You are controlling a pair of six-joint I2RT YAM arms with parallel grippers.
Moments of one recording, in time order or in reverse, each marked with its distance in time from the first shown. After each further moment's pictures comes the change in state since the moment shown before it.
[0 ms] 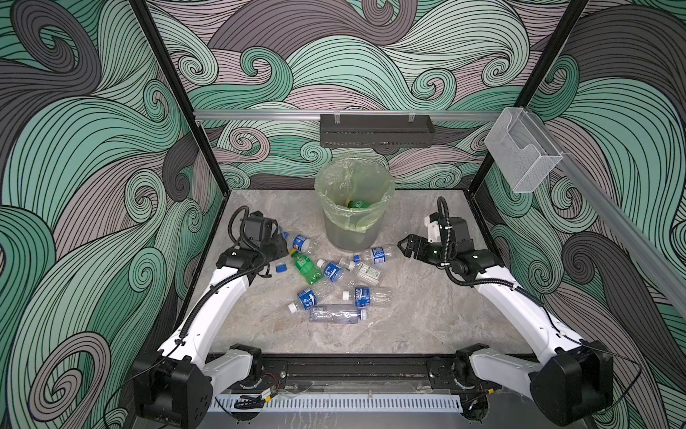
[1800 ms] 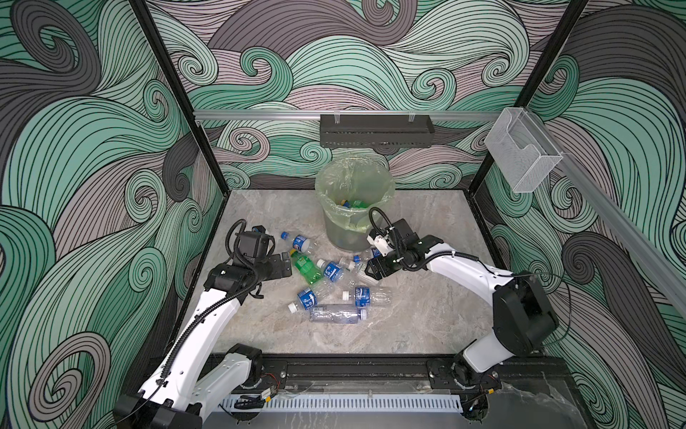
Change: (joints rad) left arm -0.042 -0.205 -0.112 -0.227 -0.036 0.103; right arm 0.277 0.435 0.167 -0.077 -0.047 -0.476
